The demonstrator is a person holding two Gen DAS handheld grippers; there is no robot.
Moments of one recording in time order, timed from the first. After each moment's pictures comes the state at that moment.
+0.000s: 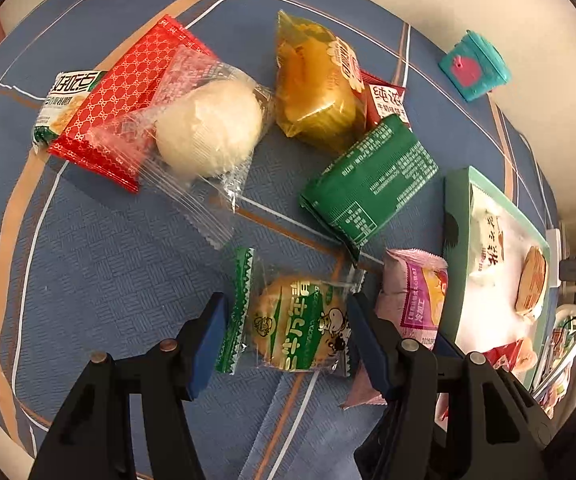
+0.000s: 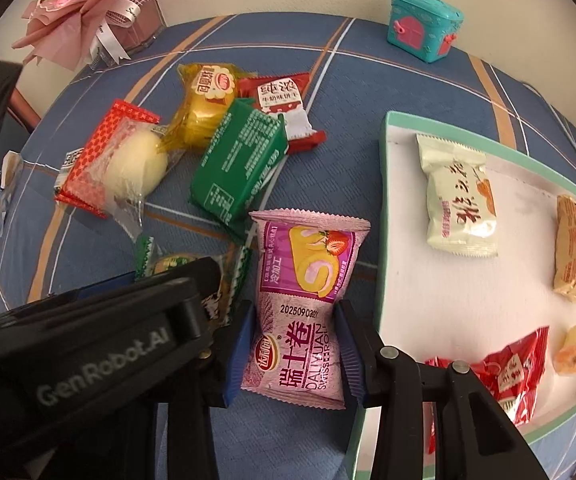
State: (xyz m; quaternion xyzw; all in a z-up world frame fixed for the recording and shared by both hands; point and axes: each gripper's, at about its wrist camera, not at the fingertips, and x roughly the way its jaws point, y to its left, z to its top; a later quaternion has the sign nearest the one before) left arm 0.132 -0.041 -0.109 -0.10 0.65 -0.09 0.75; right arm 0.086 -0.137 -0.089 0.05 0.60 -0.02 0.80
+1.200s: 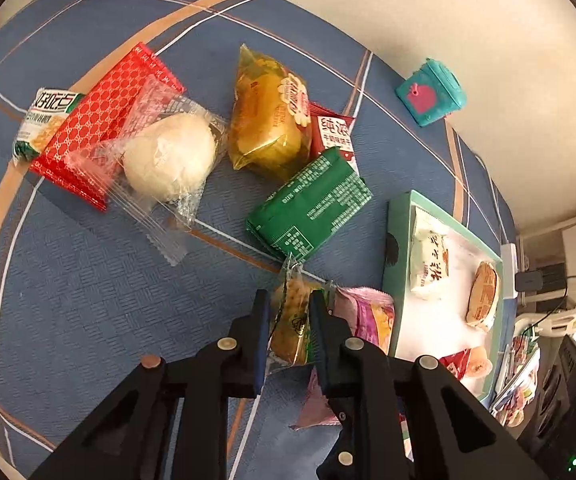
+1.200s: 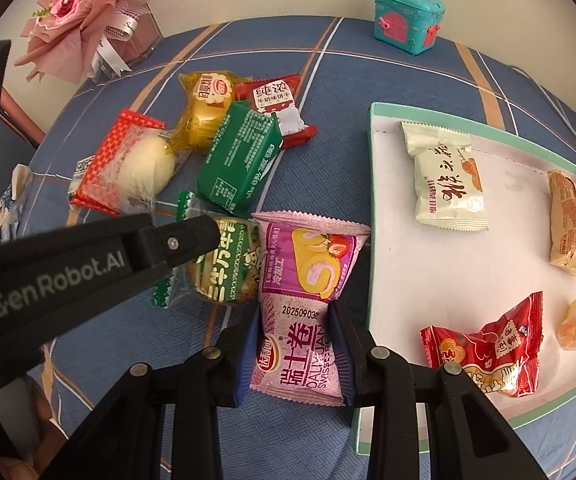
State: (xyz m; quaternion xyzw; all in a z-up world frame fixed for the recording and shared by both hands) left arm 0.139 -0.064 -0.095 -0.17 0.61 -0.14 0.76; right arm 0.059 -0.155 -0.074 0.08 0.59 -0.01 0.80
